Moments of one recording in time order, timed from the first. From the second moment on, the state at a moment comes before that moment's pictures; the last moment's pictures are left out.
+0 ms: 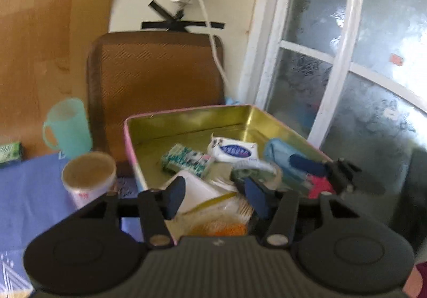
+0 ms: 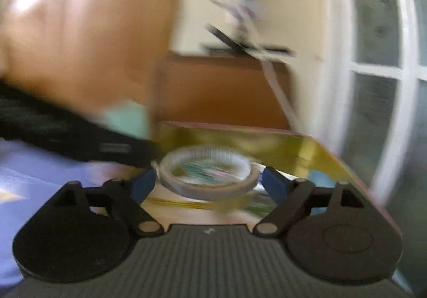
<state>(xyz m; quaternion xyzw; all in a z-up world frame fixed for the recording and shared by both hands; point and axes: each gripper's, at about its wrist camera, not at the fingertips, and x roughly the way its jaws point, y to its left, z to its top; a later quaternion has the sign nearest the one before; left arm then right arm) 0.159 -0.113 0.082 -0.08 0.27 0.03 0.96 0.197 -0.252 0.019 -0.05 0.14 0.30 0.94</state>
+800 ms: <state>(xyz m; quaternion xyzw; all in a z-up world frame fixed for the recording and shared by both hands) -0.052 0.081 0.011 -0.17 0.22 0.35 0.89 0.089 -0.121 0.015 -0.01 0.15 0.54 0.83</state>
